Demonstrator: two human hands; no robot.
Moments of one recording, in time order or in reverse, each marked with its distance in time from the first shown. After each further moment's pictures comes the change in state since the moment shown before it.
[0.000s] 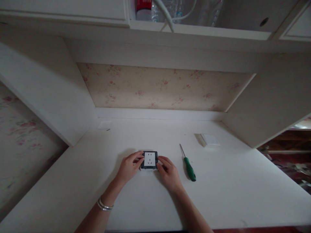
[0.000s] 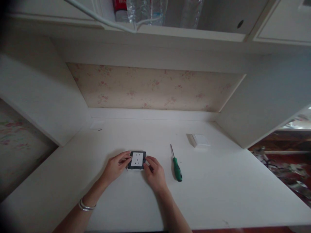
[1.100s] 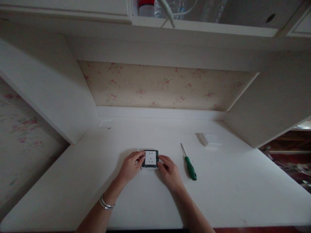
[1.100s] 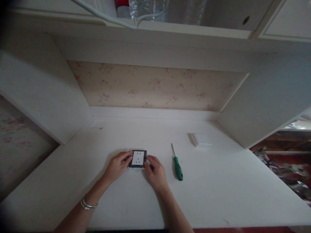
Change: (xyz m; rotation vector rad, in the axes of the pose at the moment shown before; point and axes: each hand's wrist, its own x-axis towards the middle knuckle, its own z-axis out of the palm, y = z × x) left_hand 0.000 0.010 -0.001 0.155 0.026 0.174; right_hand 0.001 0.000 0.000 -0.026 -0.015 -0.015
